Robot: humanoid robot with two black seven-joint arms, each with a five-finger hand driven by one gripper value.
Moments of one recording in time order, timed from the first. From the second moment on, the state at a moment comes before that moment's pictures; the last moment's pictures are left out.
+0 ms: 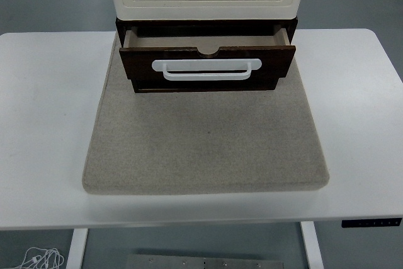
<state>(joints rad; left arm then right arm) -1.44 0.54 -0.63 -0.30 -0.15 -0.15 -0.04 -0.03 0.00 0.13 0.15 -0.02 0.07 -0.10</state>
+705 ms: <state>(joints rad) -1.23 0.46 -0.72 -0.25 -0.24 -0.34 -0.03 -0.03 0.00 0.13 0.15 -0.02 0.07 -0.10</state>
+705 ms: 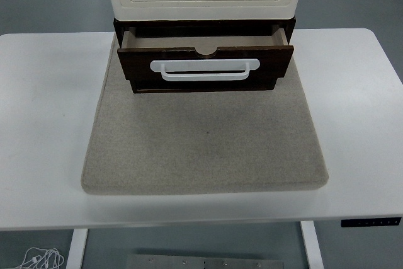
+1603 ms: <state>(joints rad) -1.21 0.34 -0.73 -0.20 -0.24 -0.33 -0.04 -0.03 0.00 0.14 0.15 -0.02 0.07 -0.10</state>
